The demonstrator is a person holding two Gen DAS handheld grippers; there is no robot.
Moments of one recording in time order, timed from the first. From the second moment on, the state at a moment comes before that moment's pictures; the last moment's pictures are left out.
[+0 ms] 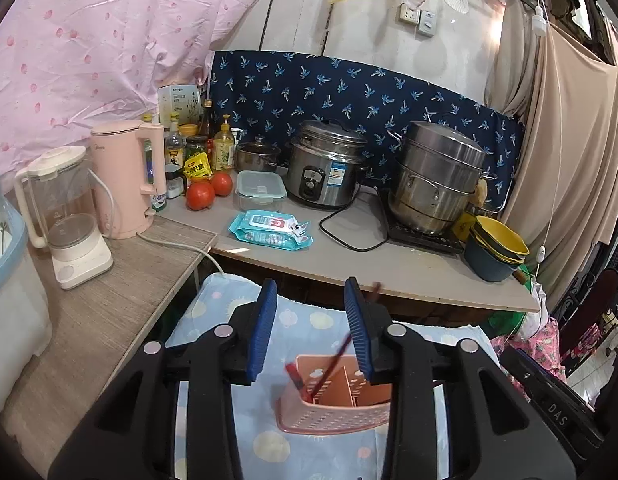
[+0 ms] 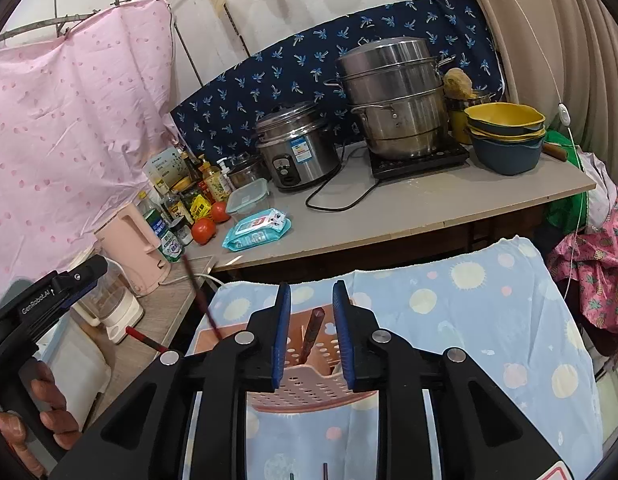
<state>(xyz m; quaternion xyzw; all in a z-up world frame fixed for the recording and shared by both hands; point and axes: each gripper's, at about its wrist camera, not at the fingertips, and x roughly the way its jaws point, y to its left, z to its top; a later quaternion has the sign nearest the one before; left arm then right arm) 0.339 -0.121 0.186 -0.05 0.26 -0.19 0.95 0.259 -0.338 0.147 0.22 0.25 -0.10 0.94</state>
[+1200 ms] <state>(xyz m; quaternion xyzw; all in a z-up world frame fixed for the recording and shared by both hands) 0.211 -0.041 0.031 -0.02 0.42 -0.14 0.90 0.113 -0.248 0.010 0.15 0.42 -0.09 0.89</state>
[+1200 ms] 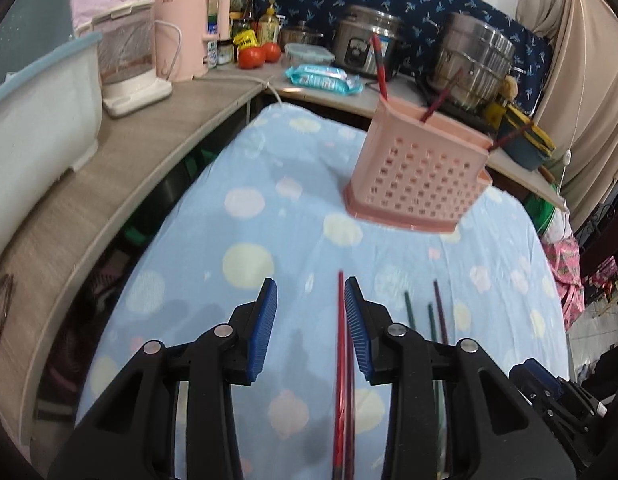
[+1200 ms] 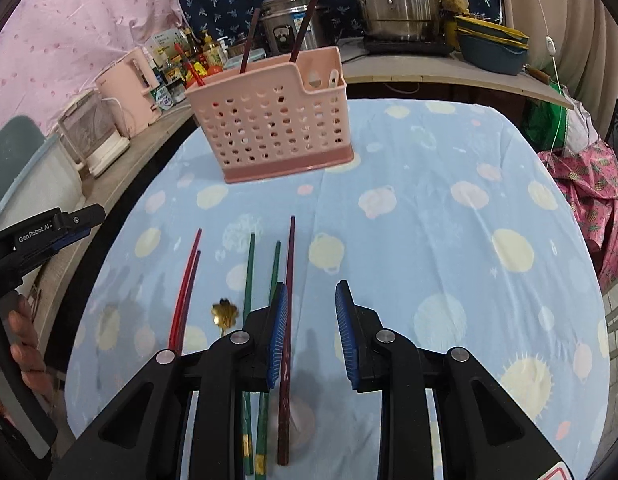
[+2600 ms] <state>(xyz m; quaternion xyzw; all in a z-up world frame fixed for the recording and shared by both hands) 0.116 -0.034 -0.053 0.02 0.52 -0.17 0.84 0.052 -0.217 -0.059 0.15 0.48 -0.07 0.86</state>
